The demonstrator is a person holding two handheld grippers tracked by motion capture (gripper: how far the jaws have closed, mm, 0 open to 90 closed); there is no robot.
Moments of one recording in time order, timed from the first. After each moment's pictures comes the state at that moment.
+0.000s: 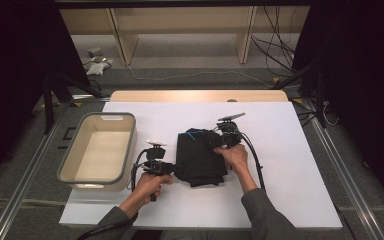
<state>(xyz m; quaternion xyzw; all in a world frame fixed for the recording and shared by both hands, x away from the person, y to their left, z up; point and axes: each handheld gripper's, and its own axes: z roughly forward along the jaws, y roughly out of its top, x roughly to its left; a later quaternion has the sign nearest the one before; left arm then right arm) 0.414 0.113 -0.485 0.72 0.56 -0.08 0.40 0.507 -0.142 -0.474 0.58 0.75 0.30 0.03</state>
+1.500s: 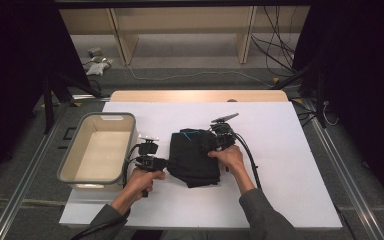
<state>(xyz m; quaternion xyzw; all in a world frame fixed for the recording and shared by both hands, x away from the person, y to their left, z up) 0.417 0.134 -0.468 0.73 0.56 -0.05 0.40 0.502 -0.121 -0.472 0.57 0.77 0.29 -0.01</state>
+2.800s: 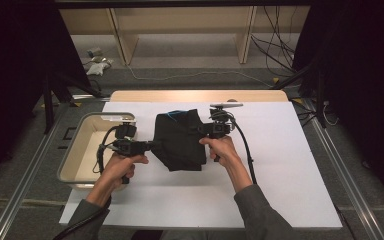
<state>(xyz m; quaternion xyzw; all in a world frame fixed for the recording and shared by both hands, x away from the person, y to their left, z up) 0.412 0.182 -0.386 0.71 0.51 -0.01 0.48 0.497 -0.105 -0.415 0.53 0.70 0.47 -0.09</state>
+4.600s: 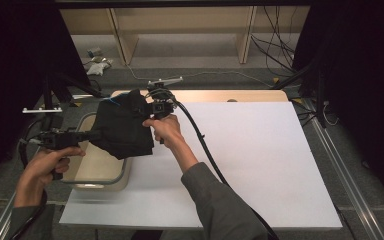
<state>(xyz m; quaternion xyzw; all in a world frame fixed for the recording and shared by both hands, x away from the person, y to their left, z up) 0.389 0.331 -0.338 0.69 0.52 0.02 0.50 0.507 0.052 -0.346 0.46 0.75 0.48 -0.07</state>
